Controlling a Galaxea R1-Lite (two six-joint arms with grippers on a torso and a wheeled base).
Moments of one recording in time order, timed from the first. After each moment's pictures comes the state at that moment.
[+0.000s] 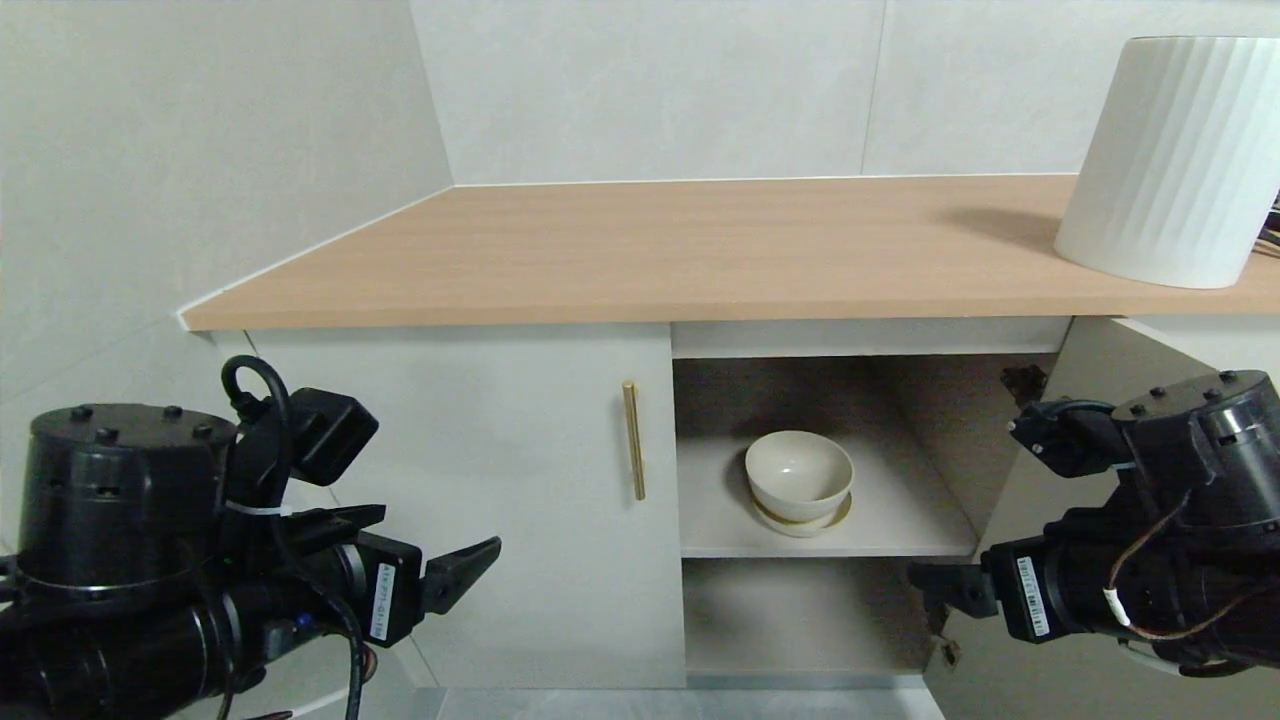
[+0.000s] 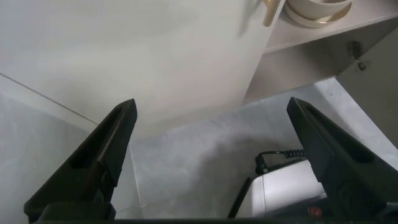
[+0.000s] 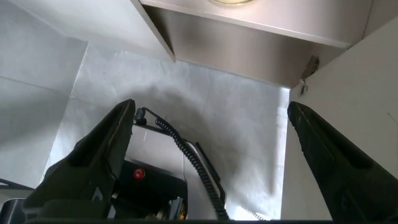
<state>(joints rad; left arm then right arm) -0.49 1.34 -0.56 -0.24 0.19 -0.10 0.59 1.43 -0.71 -0.01 -0.16 0.29</state>
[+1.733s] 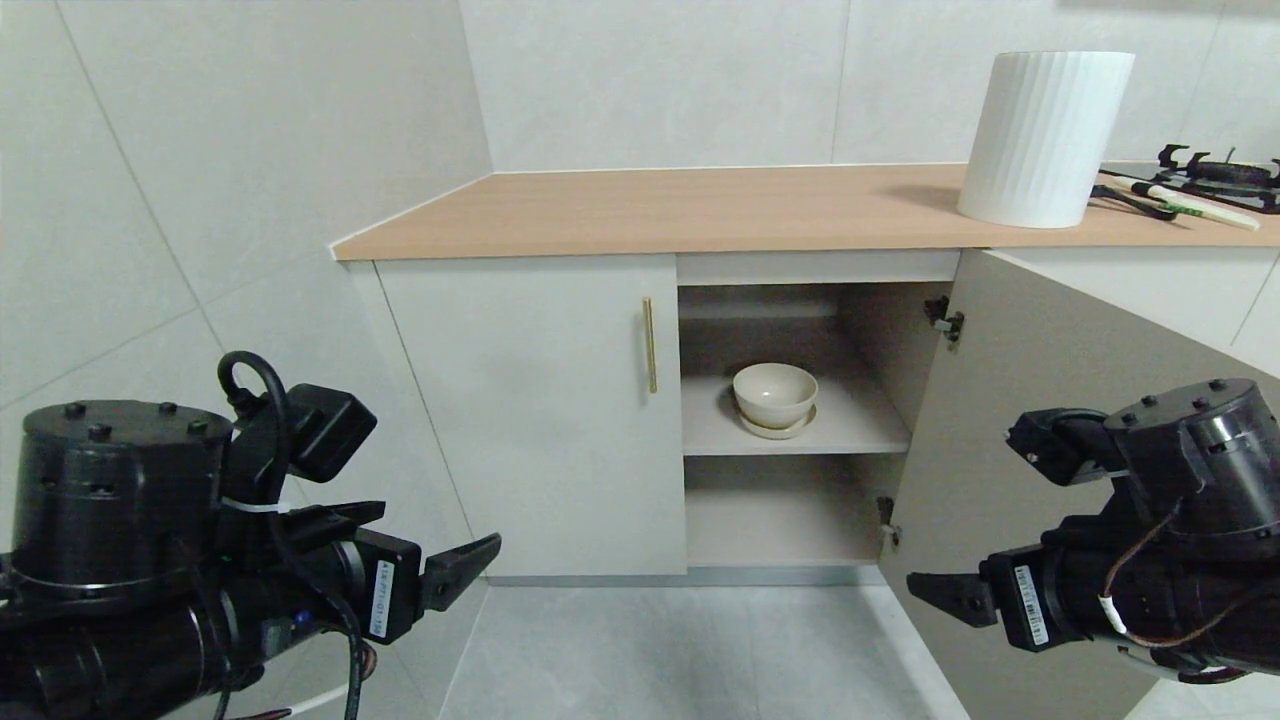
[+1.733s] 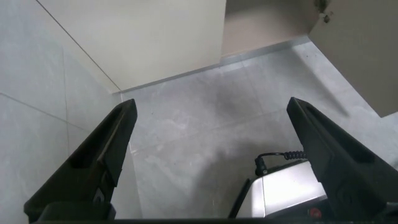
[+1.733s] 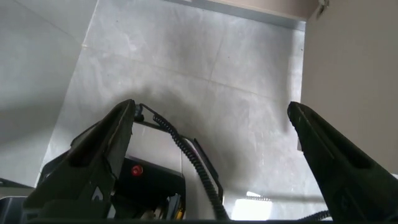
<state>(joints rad) -0.49 1.34 -0.57 -0.24 0.19 -0.10 0.59 1.44 -0.70 0.00 -0.16 0.28</state>
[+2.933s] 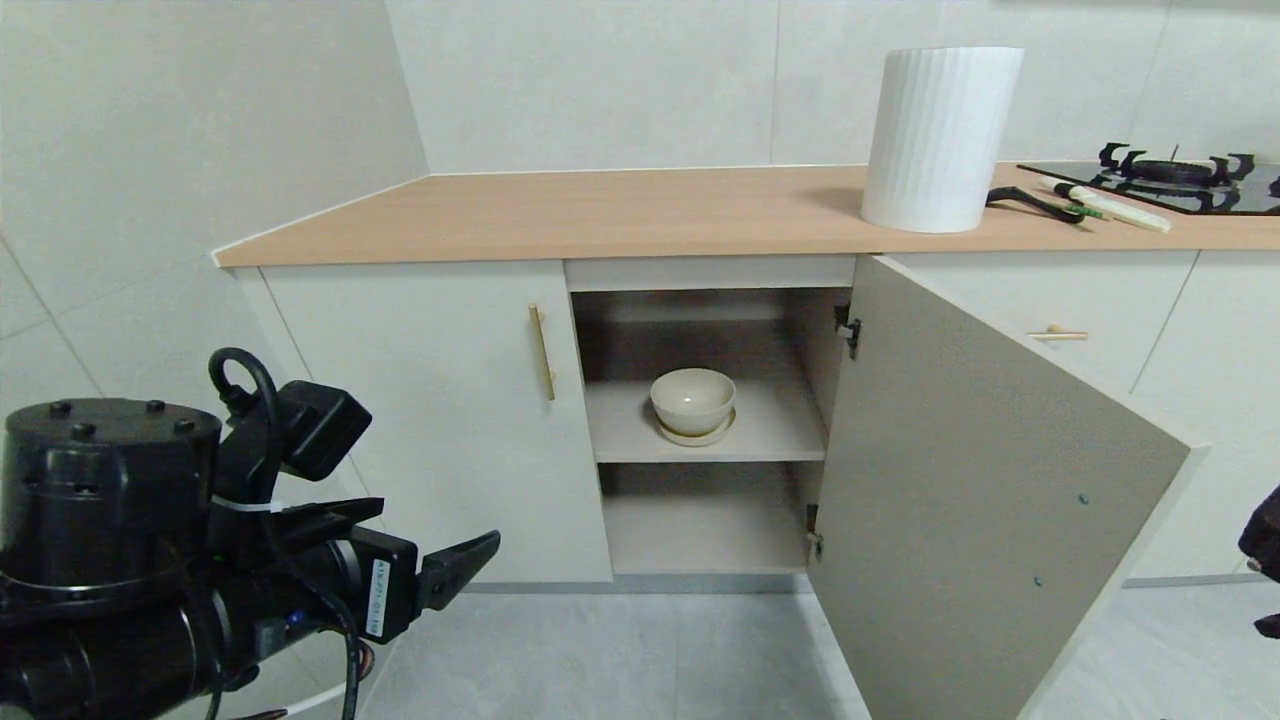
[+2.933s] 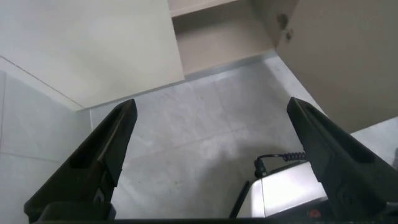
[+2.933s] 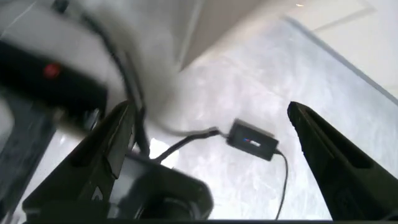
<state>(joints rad) -0.49 1.32 -0.57 -0.24 0.19 -0.10 0.62 1.08 -0.80 0.65 -0.33 0.00</state>
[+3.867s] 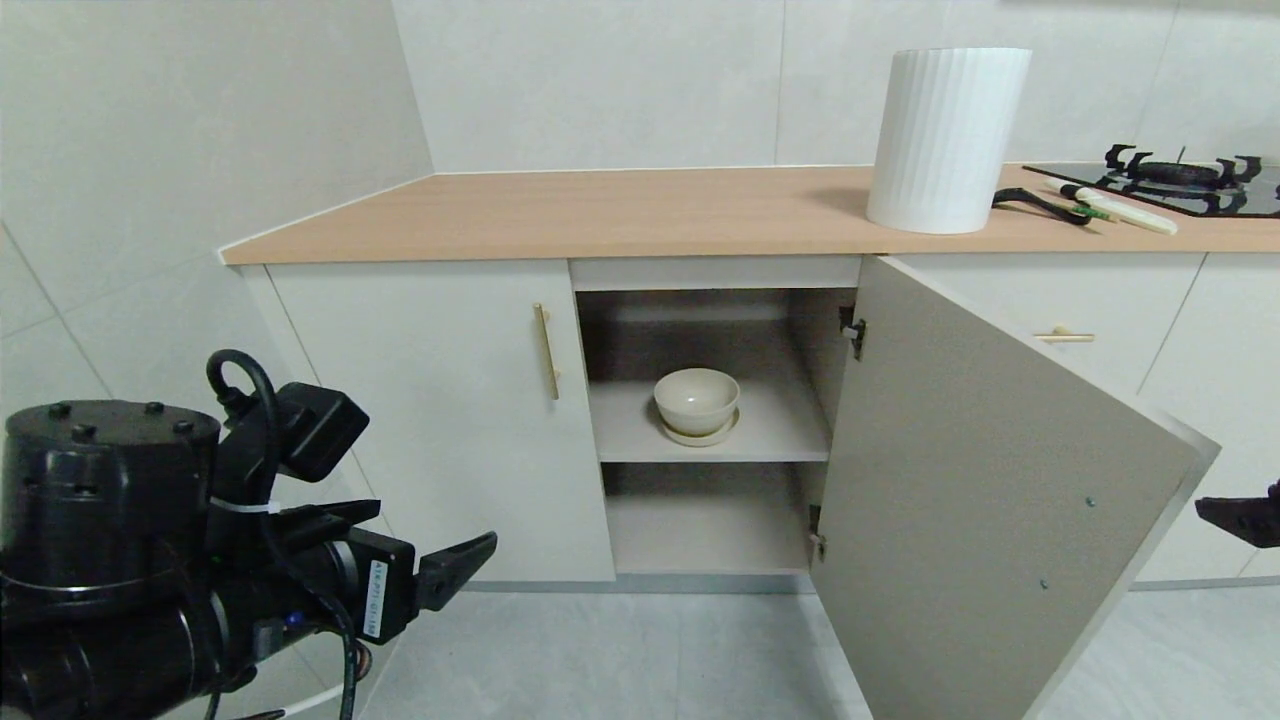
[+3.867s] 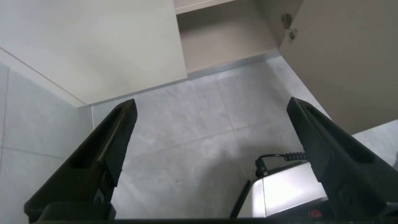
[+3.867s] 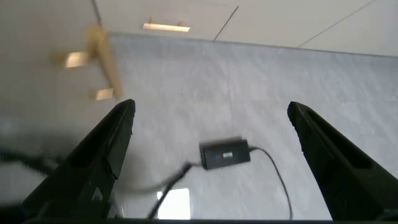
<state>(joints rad) -0.49 1.33 -0.56 -0.24 0.19 -0.10 0.08 1.19 -0.83 0.28 -0.36 -0.09</state>
